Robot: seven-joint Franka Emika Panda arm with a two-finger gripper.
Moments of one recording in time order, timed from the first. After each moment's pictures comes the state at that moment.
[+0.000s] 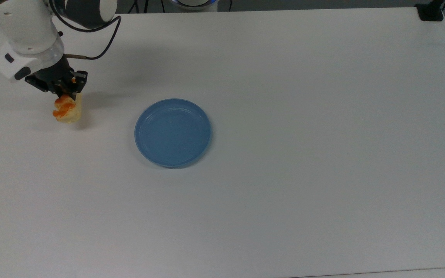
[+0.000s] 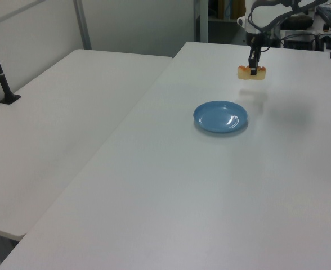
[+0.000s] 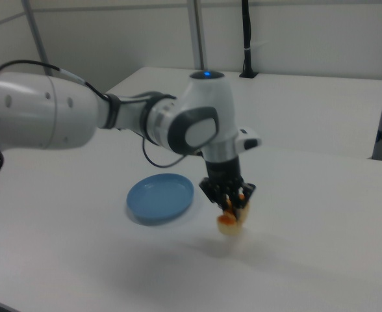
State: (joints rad) arm -0.34 0.37 -0.06 -1.69 -0.08 2.09 -0.41
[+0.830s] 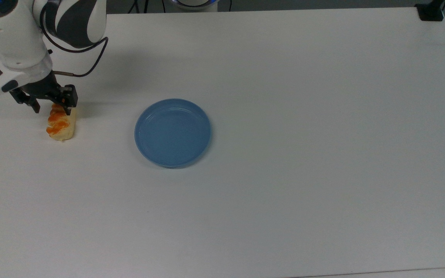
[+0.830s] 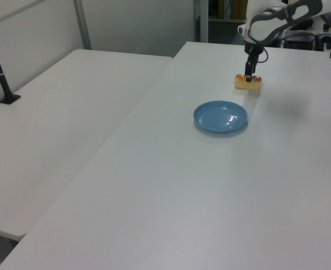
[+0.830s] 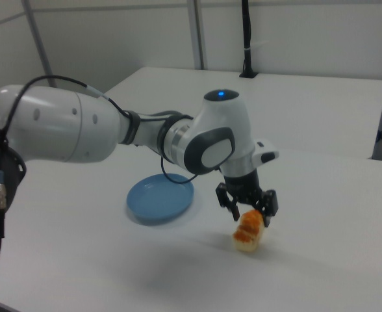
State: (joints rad) arm -0.39 0.46 -0.06 -1.67 -0.08 2.24 -0.41
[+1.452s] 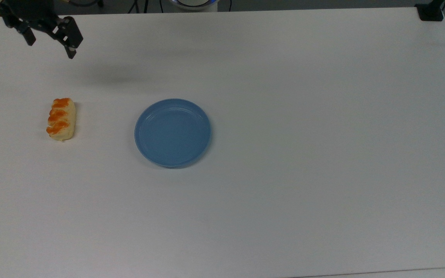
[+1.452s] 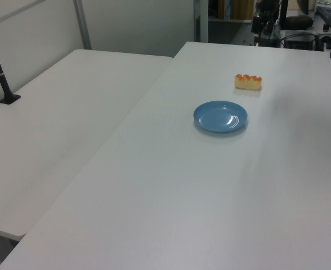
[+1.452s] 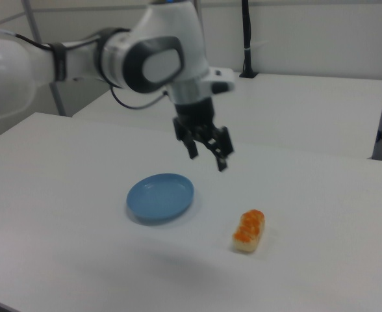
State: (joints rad) arm -0.31 0.13 -0.05 -1.65 -0.08 1.88 -0.05
